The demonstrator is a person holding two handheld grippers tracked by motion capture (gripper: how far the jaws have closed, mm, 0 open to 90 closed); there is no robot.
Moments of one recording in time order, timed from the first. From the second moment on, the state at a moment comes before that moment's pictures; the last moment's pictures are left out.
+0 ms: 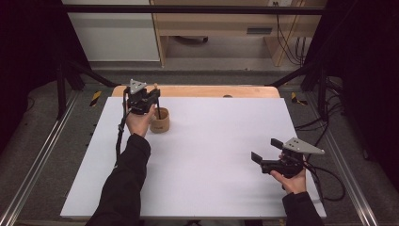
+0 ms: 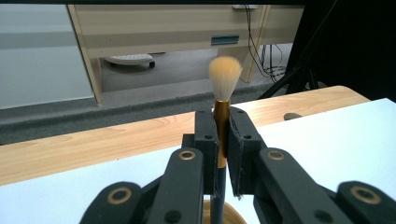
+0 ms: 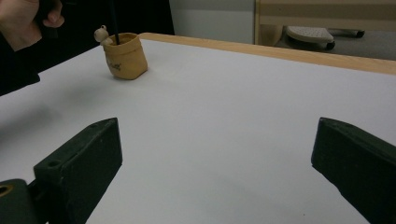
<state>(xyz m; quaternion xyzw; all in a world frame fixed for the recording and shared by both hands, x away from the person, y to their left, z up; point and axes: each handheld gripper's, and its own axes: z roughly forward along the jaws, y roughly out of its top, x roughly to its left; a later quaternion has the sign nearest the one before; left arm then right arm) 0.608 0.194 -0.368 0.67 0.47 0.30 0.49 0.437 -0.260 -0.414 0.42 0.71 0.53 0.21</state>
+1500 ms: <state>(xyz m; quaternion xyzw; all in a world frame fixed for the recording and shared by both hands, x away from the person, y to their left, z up) 0.586 0.201 -0.390 0.69 0.46 0.29 0.49 0.437 -0.260 -0.415 0.42 0.71 0.53 0.21</state>
